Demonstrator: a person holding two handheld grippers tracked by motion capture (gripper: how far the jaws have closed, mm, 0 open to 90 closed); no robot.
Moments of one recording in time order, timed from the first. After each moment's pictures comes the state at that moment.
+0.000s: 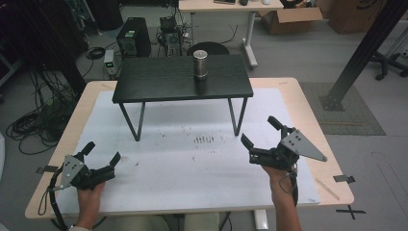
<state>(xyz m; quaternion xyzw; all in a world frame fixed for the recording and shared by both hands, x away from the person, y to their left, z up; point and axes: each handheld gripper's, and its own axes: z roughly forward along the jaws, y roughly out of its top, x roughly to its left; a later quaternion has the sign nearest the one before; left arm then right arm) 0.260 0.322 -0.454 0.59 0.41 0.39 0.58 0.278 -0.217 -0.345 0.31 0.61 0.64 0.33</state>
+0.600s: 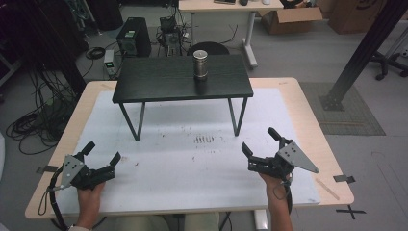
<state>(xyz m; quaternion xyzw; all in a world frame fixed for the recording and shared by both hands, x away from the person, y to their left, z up) 0.260 0.321 -0.454 0.59 0.41 0.39 0.58 0.278 -0.222 -0.393 0.34 0.60 0.64 0.34</state>
